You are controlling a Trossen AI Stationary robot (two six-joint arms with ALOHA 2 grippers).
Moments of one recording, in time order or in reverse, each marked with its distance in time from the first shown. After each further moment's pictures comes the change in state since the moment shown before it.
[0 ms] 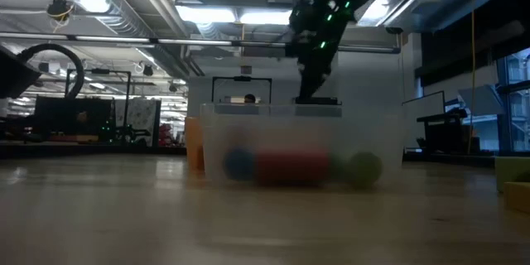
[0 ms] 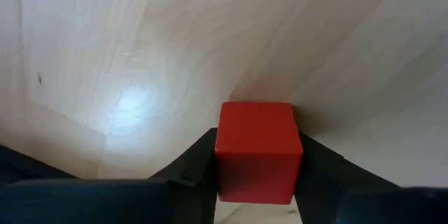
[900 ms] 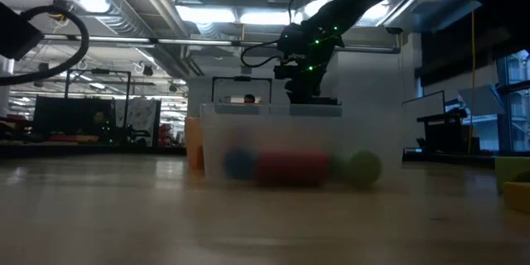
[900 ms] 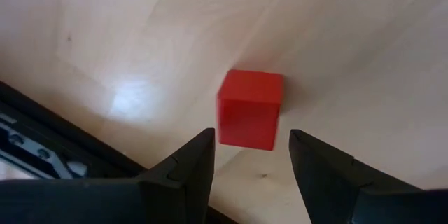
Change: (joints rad) left arm -0.012 0.002 0.151 -0.179 -0.005 -0.120; right arm 0.001 0.131 0.000 0.120 0.000 0.001
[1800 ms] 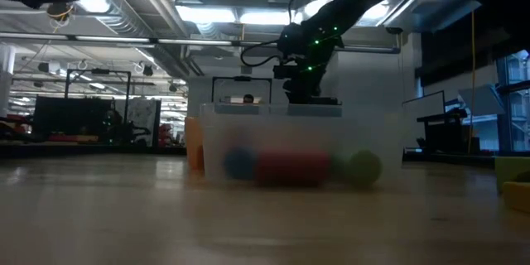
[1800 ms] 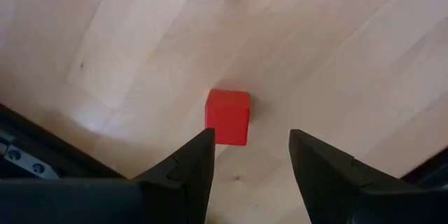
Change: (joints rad) left arm -0.024 -0.176 0.000 0.023 -0.138 -0.075; right arm 0.000 0.002 -0.001 0.017 0.000 0.026
